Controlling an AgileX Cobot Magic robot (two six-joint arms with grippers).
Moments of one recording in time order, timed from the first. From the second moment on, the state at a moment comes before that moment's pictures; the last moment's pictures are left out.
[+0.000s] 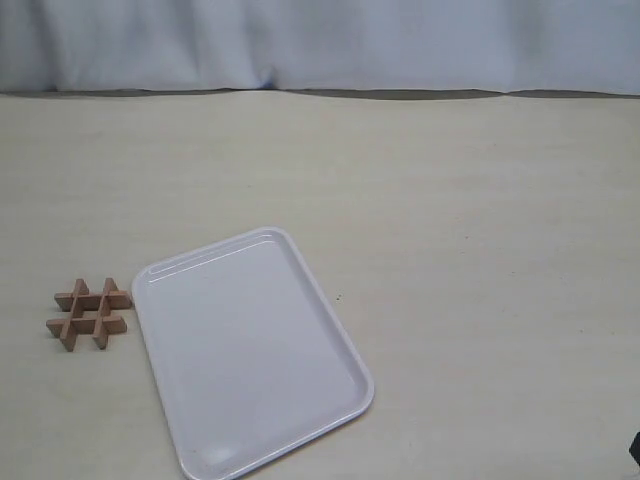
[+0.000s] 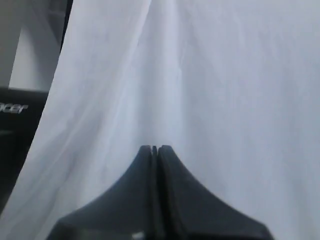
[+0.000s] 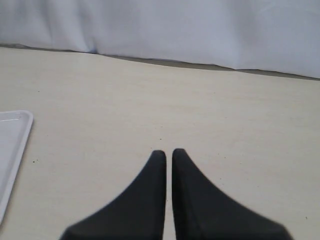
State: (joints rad) left arm -0.09 0.00 0.00 0.07 -0.46 -0.19; right arm -0.23 0.00 0.00 0.29 0.34 -0.35
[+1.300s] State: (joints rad) left arm -0.38 1.55 -0.85 -0.03 0.76 -0.06; right arm -0.23 0.00 0.00 0.29 0.34 -0.35
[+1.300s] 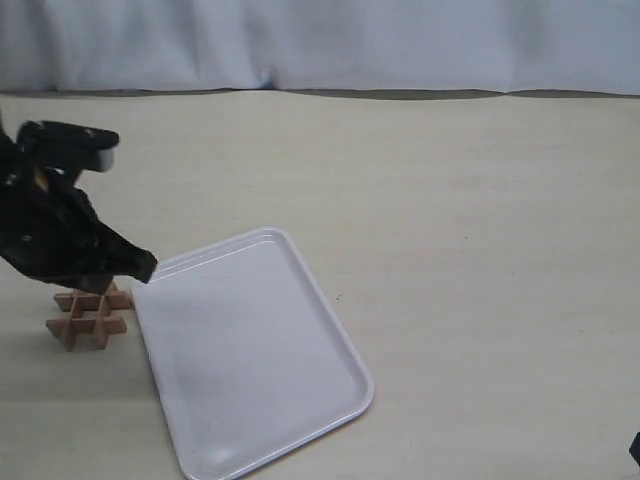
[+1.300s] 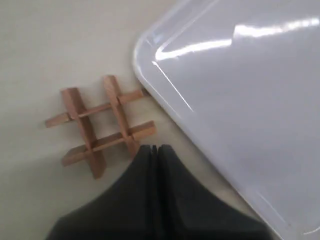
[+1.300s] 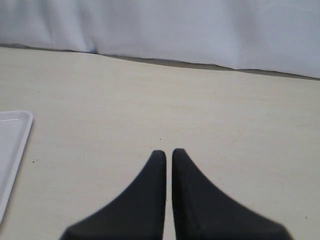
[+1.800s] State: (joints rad) left arm -0.39 1.54 -0.75 0.23 0.88 -0.32; right arm -0.23 0.00 0.00 0.29 0.34 -0.35
